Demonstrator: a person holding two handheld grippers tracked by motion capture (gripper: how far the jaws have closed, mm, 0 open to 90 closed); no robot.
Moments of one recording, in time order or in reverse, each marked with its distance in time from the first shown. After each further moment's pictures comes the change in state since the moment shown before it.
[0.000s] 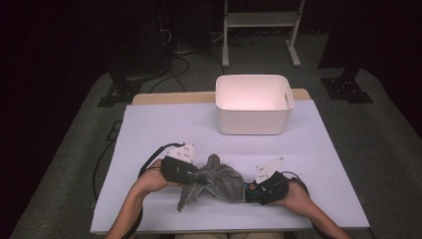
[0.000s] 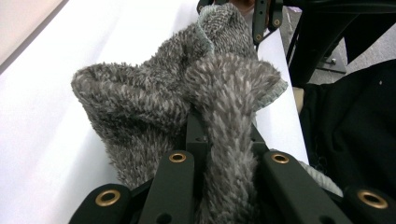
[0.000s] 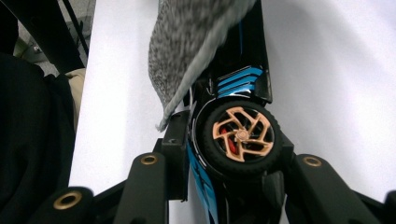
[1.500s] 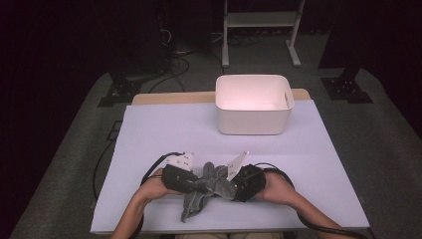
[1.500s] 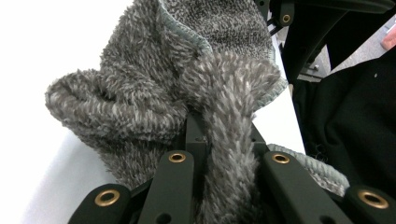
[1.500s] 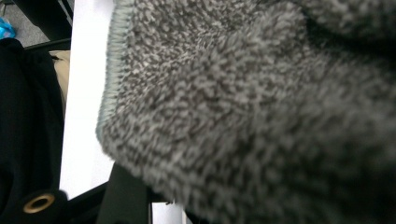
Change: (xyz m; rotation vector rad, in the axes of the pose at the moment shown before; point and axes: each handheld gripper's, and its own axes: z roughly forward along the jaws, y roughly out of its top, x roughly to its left) left arm 0.000 -0.029 0.021 -0.018 -0.060 -0.049; right arm 0.000 0.066 0.035 0.247 0.012 -0.076
